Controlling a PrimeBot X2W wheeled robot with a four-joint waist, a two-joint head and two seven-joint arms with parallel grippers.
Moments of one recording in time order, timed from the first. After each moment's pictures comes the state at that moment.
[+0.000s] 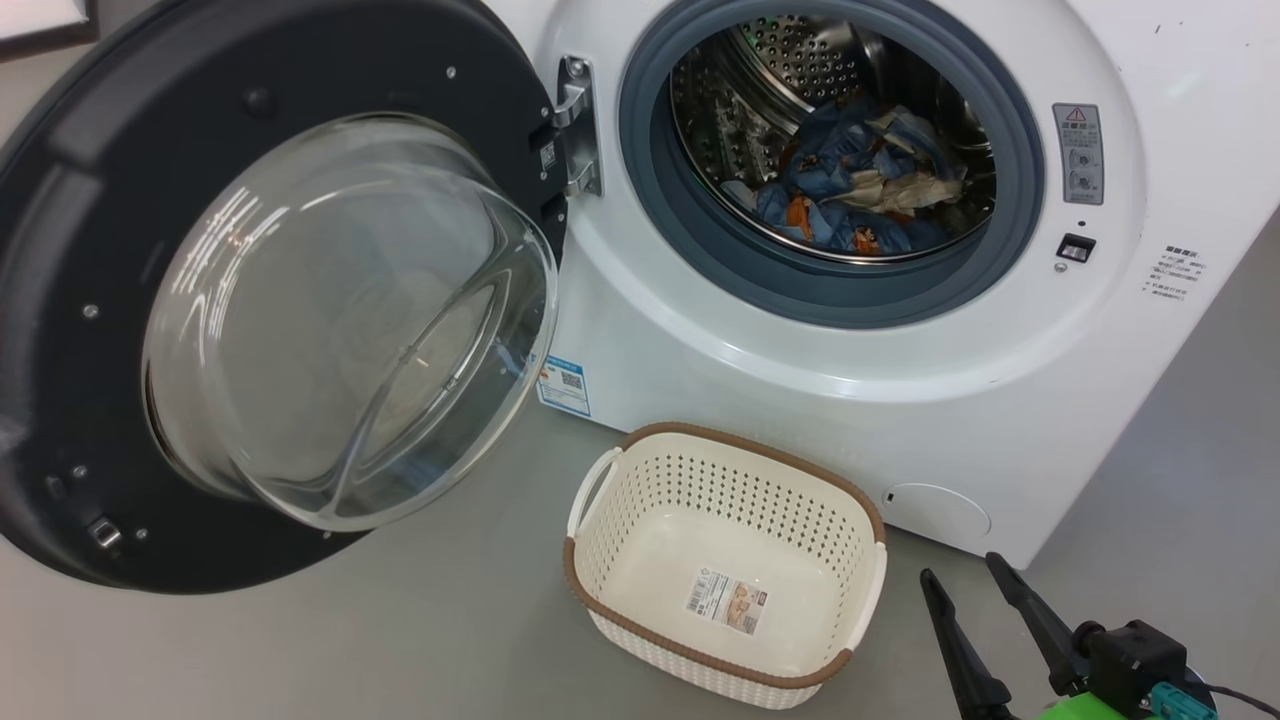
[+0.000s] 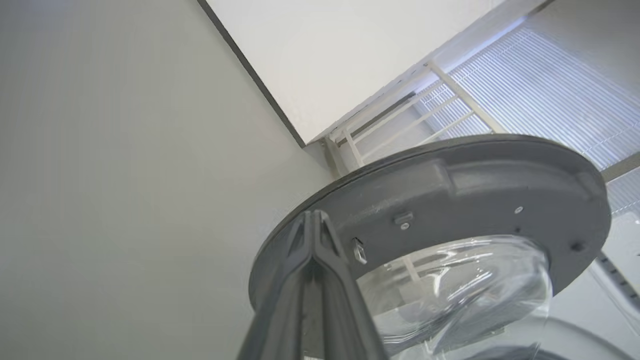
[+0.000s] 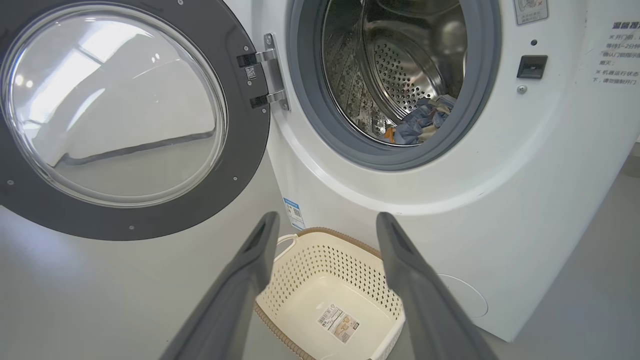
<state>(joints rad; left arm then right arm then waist) 0.11 0.03 0.31 0.08 -1.11 0.08 -0.25 0.03 -0.16 0.12 0.20 0.29 0.13 -0.26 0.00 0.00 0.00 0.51</state>
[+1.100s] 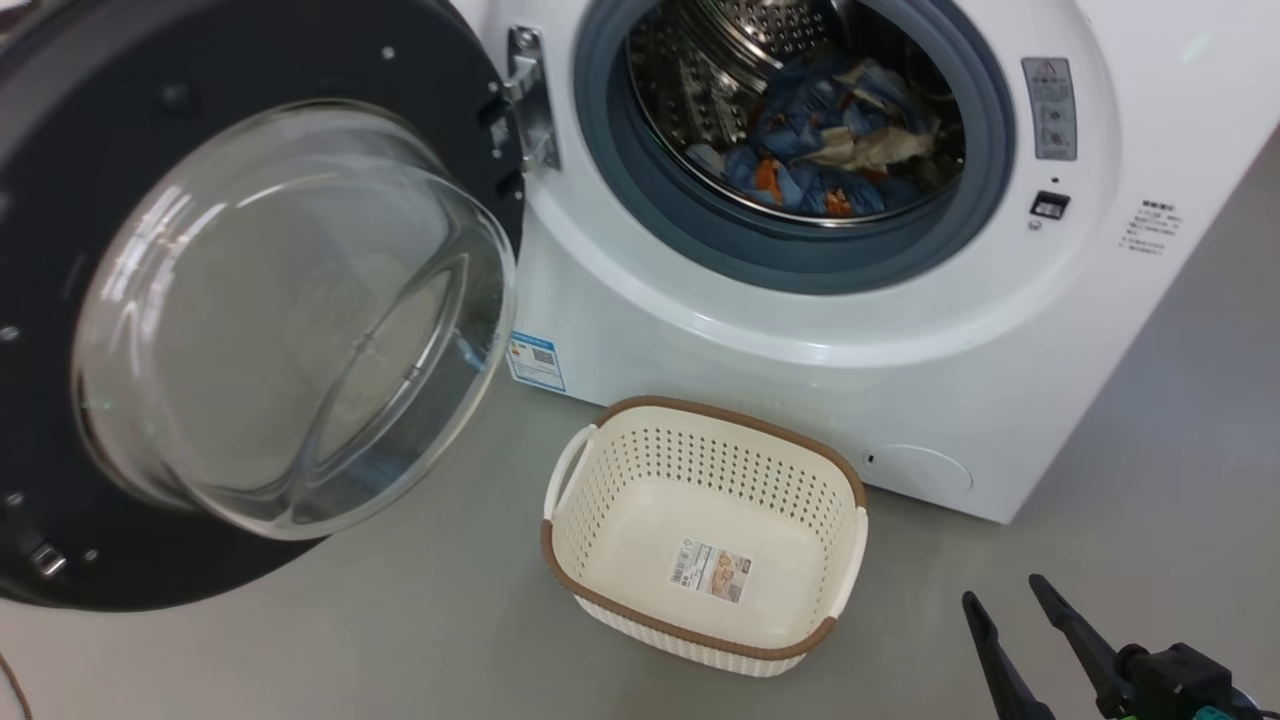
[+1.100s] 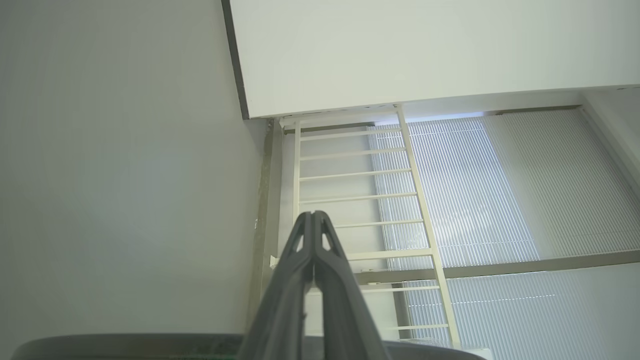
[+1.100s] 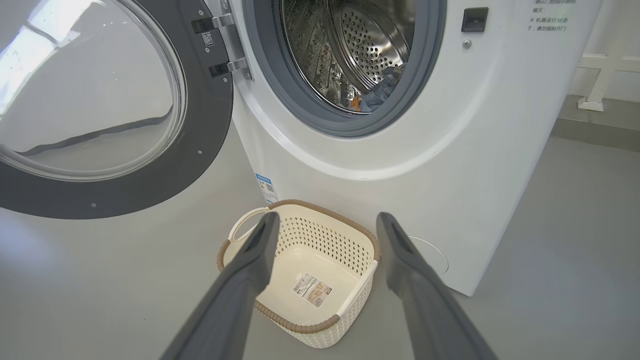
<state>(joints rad) -0.45 0.35 0.52 0.68 -1.63 -0.06 0.09 0.09 -0.21 0.09 0.17 0.29 0.13 -0.26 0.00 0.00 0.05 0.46</state>
